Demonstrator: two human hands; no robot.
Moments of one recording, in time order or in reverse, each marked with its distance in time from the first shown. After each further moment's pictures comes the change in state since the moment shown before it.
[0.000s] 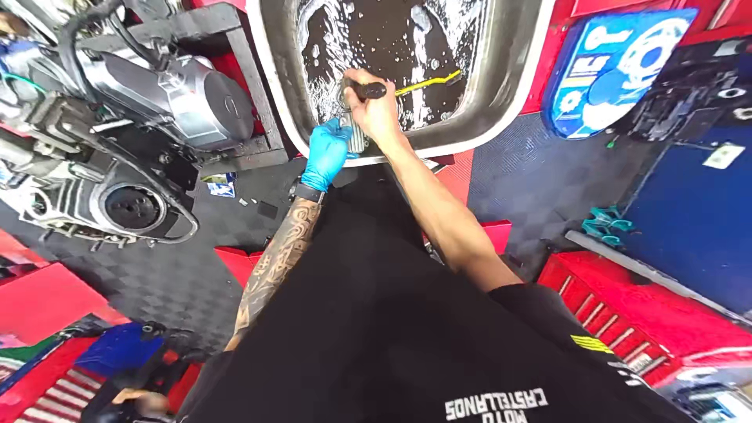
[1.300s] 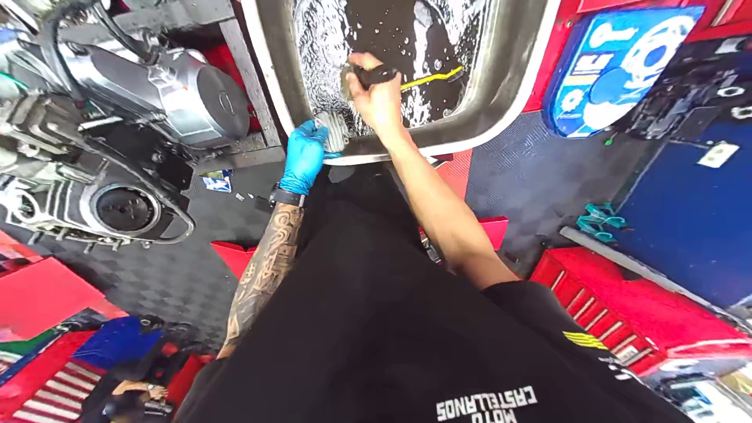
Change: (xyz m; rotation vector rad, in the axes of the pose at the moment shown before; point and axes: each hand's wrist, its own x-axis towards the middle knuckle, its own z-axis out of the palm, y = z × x) left_hand -0.002 -0.014 -0.028 -0.094 0.068 -0.047; right_hand 0.016 -0.001 -0.002 -0.042 0.007 0.022
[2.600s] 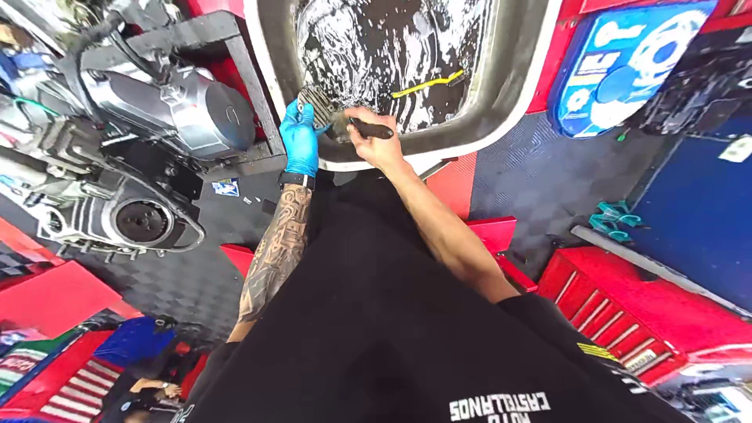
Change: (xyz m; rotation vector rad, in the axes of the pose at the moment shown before) left_hand 0.061 -0.014 0.002 -0.343 0.252 0.162; right_hand -0.057 0.008 -0.001 0.136 -0.107 -0.122
